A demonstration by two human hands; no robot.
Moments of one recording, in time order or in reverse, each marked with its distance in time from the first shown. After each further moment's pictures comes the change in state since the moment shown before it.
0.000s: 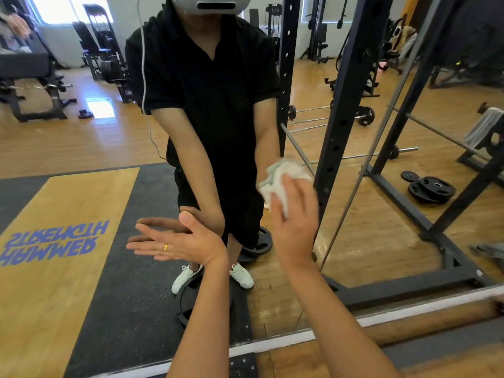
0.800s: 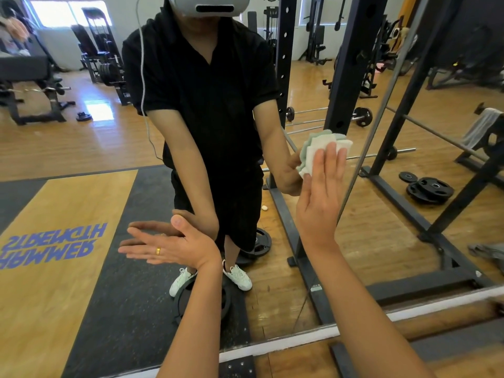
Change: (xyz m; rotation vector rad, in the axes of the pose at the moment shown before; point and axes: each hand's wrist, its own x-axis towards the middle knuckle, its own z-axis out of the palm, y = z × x) left_hand 0.000 -0.002 0.000 0.016 0.000 0.004; right_hand 0.048 0.051 -0.013 -0.110 0.049 -0.168
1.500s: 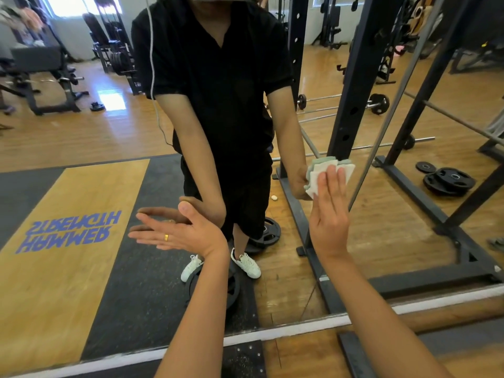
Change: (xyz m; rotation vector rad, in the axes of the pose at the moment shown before) left_hand 0.001 0.007 -0.007 -0.050 -0.068 -0.036; right_hand -0.067 0.034 -0.001 0.026 -0.095 -0.034
